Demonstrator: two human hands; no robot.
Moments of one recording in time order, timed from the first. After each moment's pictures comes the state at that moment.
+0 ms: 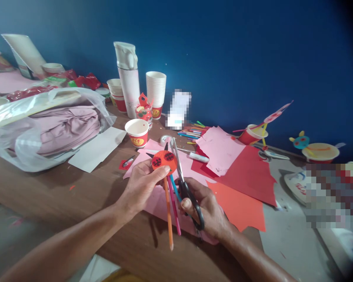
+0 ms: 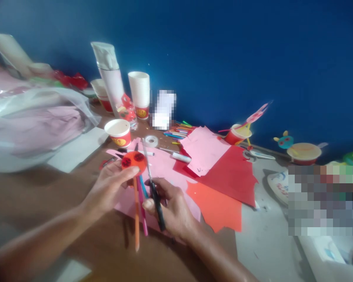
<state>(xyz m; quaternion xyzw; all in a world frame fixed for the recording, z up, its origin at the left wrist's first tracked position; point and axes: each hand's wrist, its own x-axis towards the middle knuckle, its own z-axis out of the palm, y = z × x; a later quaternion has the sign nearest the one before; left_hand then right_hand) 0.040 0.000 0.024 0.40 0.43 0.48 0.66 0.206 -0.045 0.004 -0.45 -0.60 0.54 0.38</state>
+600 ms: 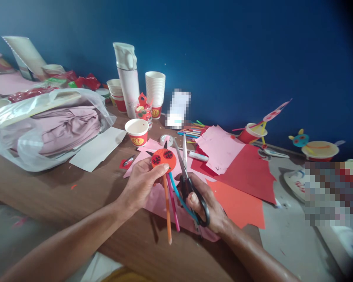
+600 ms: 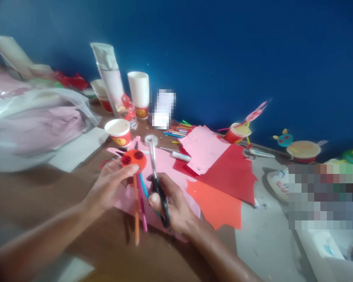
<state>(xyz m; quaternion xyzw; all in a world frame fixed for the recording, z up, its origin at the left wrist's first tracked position) 0.041 0.001 0.024 0.36 0.41 0.49 0.68 0.213 -0.043 0.006 -0.43 -0.64 0.51 0.37</state>
